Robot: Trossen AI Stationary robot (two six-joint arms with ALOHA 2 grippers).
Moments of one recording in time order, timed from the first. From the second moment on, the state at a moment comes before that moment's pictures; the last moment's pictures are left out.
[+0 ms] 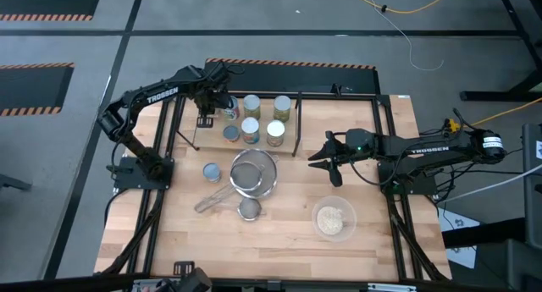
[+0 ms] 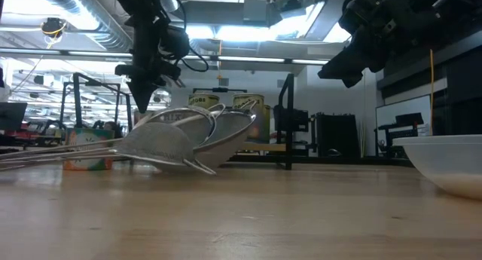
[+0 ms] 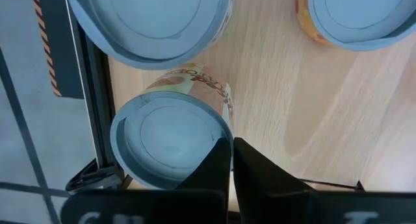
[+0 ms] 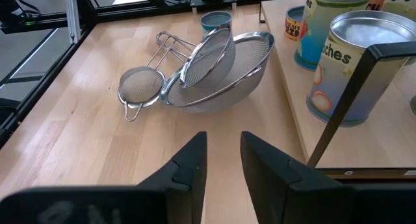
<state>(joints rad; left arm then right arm) 0.78 1.57 1.26 -1.11 -0.11 0.74 -0.10 1.04 0.47 0.14 -0.17 0.07</state>
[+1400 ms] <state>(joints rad) 0.84 1.57 1.26 -1.11 -0.09 0.72 -0.10 1.04 0.47 0.14 -0.17 0.04</state>
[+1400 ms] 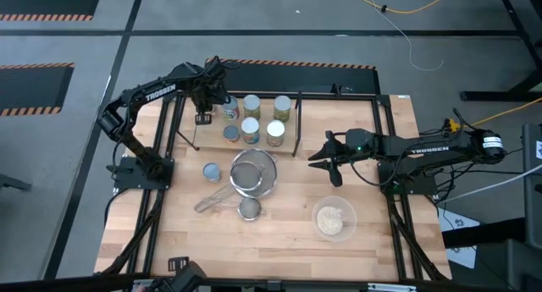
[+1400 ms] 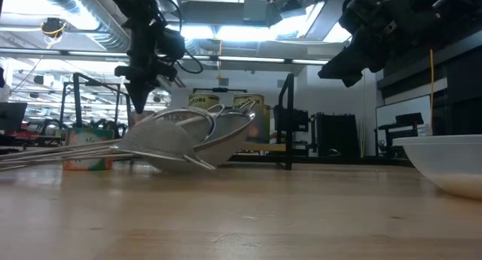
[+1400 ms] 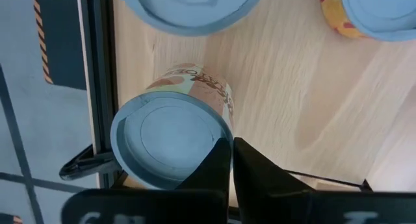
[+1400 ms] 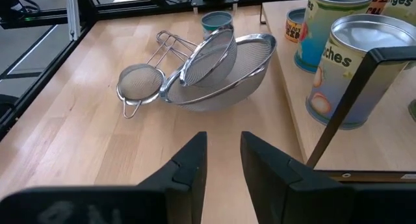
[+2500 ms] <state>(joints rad) 0.84 1.57 1.16 -0.99 -0.14 0.79 -0.10 1.04 0.47 0.14 -0.17 0.04</state>
